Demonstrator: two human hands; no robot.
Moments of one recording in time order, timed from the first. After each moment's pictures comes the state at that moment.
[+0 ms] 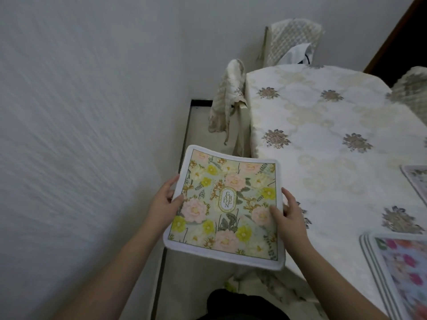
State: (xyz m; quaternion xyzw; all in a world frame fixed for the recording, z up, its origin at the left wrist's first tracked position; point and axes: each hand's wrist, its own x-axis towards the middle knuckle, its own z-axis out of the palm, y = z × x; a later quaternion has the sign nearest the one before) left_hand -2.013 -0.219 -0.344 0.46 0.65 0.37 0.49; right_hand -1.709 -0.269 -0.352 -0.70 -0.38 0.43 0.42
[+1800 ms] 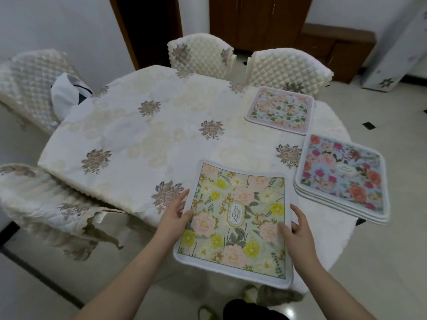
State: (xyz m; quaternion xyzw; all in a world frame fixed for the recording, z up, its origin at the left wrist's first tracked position) left_hand -1.729 0.100 -0.388 0.74 0.27 -0.02 0.62; right_hand -1.676 -0.211 -0.387 -0.79 0.12 0.14 0.59
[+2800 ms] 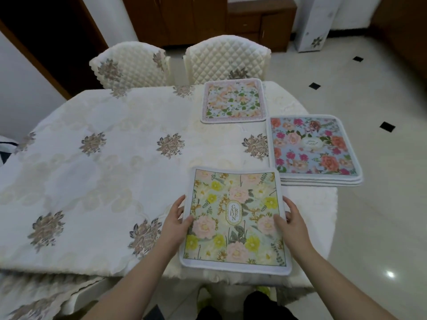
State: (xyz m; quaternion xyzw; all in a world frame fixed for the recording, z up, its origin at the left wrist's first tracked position) left_hand -1.620 0.101 -0.424 0.77 0.19 -0.14 0.59; right_hand -1.643 -0.212 -0.427 -0.77 0.24 0.08 0.59
